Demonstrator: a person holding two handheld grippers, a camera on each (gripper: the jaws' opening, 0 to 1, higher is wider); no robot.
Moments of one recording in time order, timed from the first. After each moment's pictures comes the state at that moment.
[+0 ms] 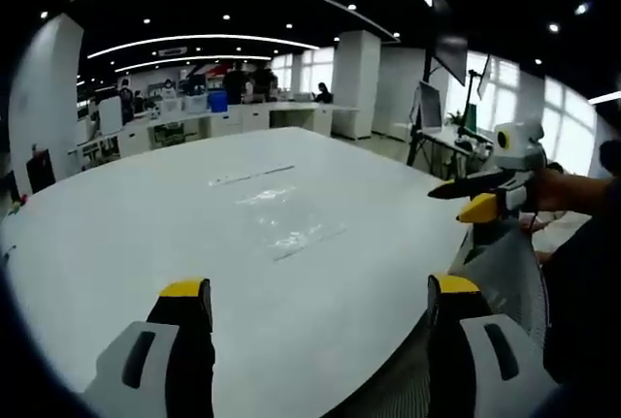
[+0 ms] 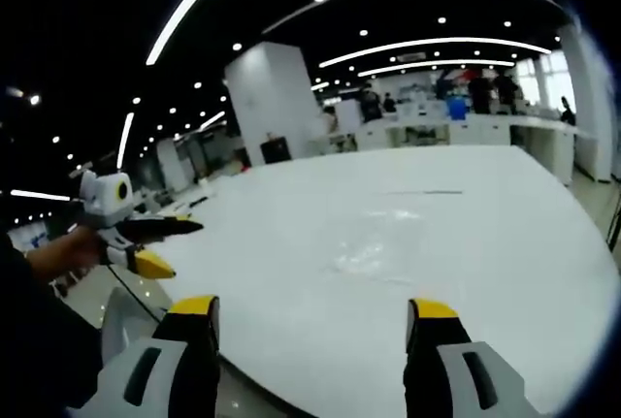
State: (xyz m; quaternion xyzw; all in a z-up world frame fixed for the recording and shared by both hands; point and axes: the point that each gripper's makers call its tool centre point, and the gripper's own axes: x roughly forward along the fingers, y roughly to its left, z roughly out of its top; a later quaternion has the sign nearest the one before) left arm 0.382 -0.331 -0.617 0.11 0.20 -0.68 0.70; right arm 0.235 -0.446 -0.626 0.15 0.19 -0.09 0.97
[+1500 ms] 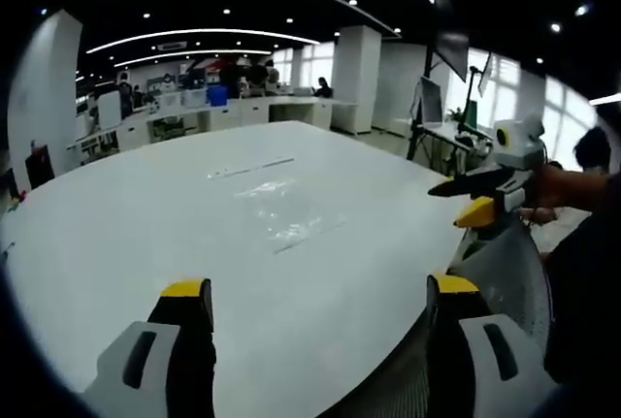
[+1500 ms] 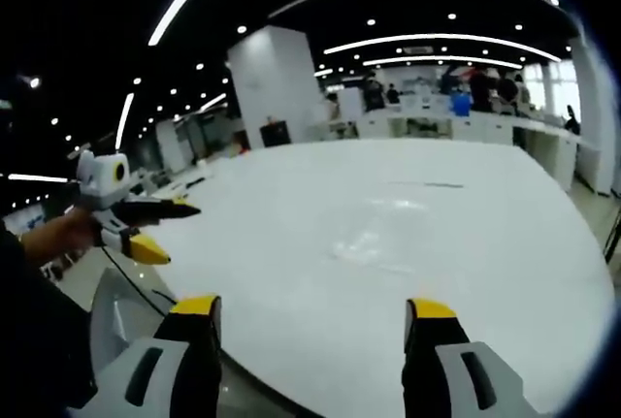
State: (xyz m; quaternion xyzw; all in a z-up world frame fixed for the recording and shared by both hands) left arm 0.385 -0.330 -0.628 0.12 0.21 -0.68 0.70; right arm 0.236 -0.444 -0.641 0.13 0.23 -0.09 0.96
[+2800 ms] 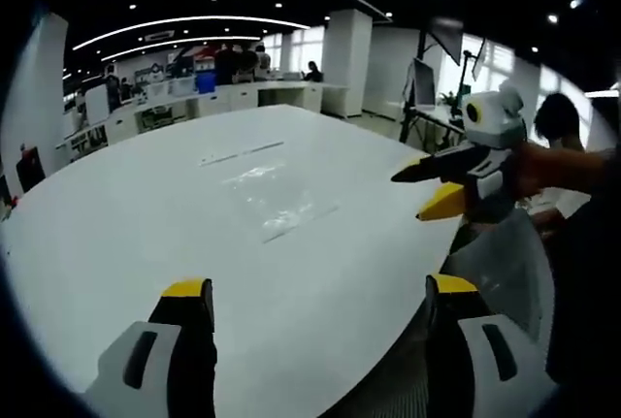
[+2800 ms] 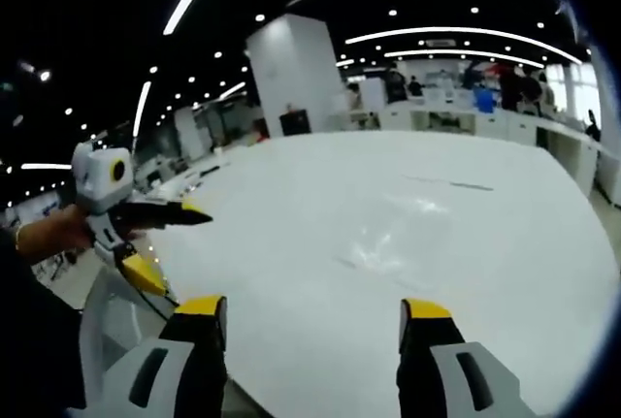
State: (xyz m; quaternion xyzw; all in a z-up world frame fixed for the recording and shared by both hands) left arm 0.375 -0.345 -0.646 0.15 0.23 -0.69 0.67; right arm 0.284 -0.450 -0.653 0.12 0.25 -0.03 0.96
